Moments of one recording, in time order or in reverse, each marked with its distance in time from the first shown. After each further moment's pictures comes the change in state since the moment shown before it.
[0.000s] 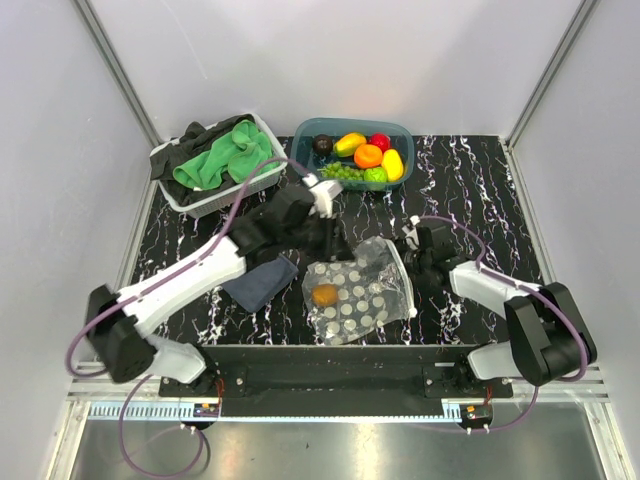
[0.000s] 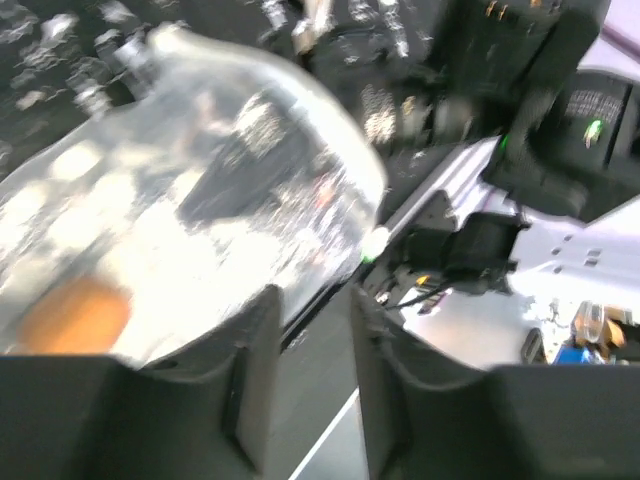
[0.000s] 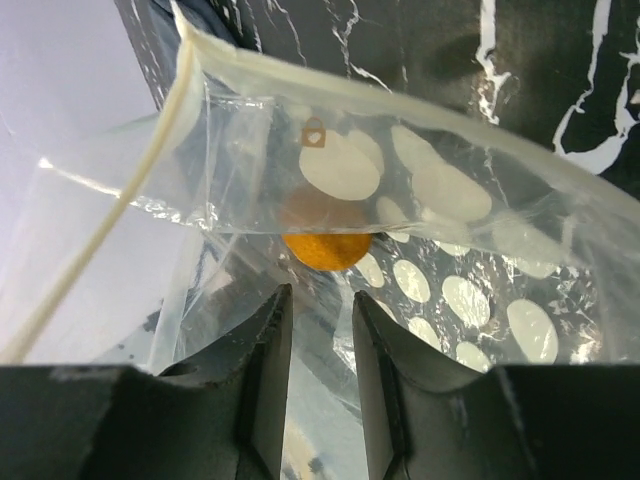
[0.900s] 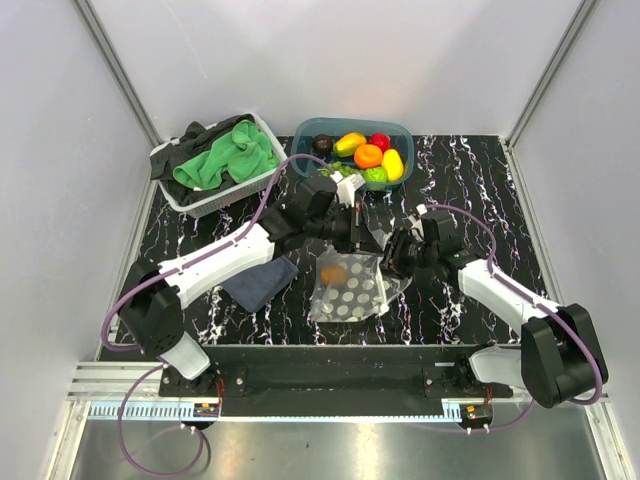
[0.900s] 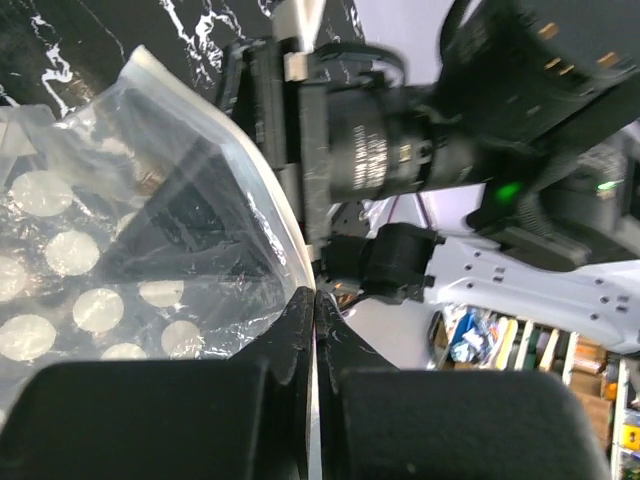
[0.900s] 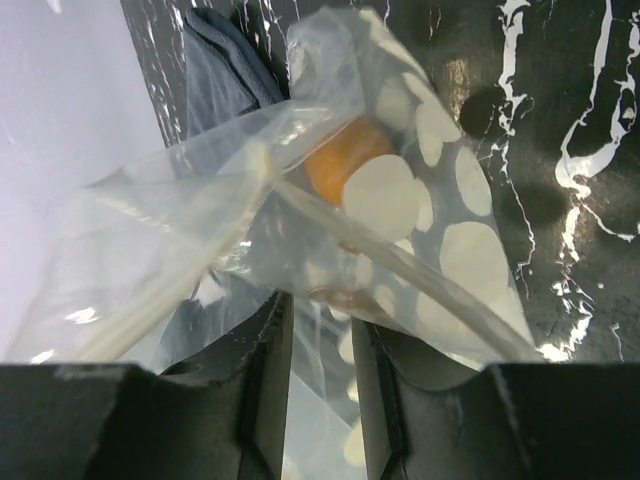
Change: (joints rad) left arm 0.015 0.161 0.036 0.210 0.217 -0.170; right arm 0.000 -0.109 0.100 -0.200 0.074 -0.072
